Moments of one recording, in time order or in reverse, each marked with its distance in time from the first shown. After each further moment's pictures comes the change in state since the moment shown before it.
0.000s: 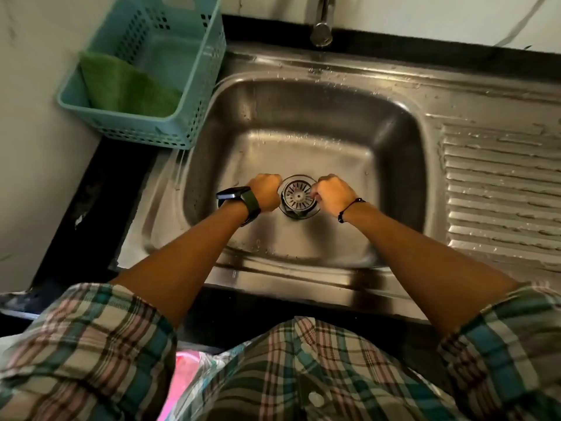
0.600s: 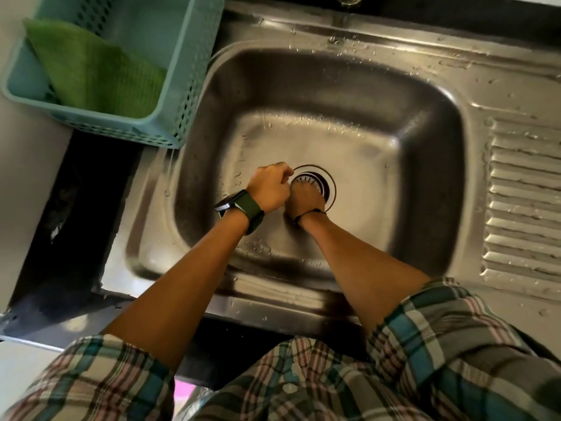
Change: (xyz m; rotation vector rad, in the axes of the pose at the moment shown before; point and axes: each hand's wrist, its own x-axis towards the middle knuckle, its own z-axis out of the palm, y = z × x) left_hand 0.022 -0.002 -0.001 -0.272 0.125 -0.051; right_hand 0.059 -0.054 0.059 0.179 -0.078 0.234
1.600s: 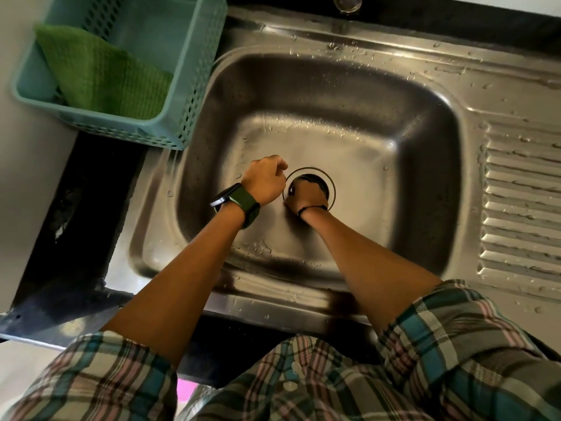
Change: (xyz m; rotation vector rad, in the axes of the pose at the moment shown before) left_hand 0.005 -0.003 -0.011 -0.054 0.043 -0.052; right_hand 0.002 -0.001 -0.010 0.231 0.011 0.133
